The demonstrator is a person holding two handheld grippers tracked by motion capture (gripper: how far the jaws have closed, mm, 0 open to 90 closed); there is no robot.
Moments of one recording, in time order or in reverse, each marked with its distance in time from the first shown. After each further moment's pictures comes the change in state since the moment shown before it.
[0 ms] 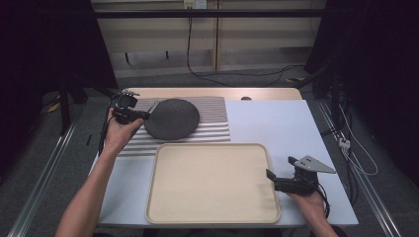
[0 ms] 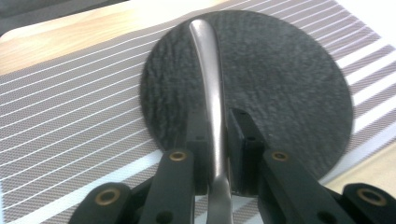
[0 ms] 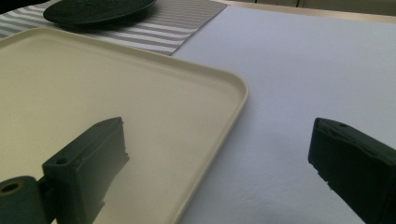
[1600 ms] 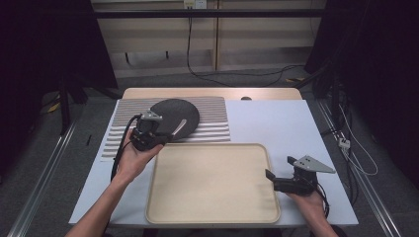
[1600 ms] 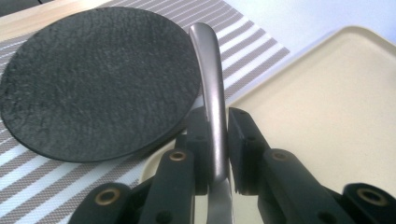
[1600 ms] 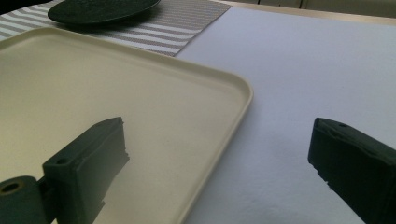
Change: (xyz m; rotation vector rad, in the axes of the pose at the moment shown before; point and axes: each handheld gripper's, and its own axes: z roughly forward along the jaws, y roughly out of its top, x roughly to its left) left arm -0.106 -0.033 -0.037 -0.028 -0.152 0.133; right arm 0.002 0.001 0.001 -0.001 0.009 -0.006
